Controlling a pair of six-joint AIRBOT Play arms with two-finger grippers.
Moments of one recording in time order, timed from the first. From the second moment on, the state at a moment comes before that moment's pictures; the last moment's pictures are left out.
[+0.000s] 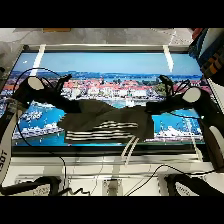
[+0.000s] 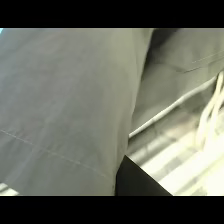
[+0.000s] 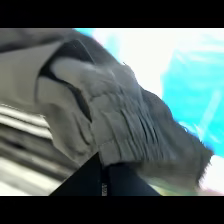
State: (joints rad) left arm -0.07 -1.39 1.27 1.01 -1.43 -1.21; right arm 0.08 -1.16 1.11 -1.13 1.27 1.45
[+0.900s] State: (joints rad) left arm -0.12 -1.38 0.94 0.98 -1.21 -1.28; right arm 0.03 -1.17 0.92 -1.52 1.44 1.34
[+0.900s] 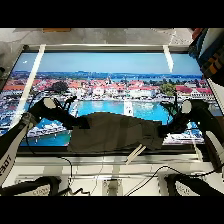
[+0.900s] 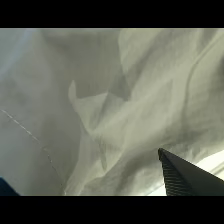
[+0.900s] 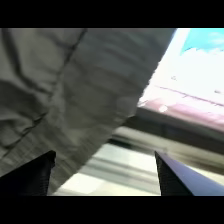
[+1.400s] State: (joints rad) left arm -0.01 -1.29 0.98 0.97 -1.20 -1.26; right arm -0.25 -1.17 1.05 -1.62 1.37 1.20
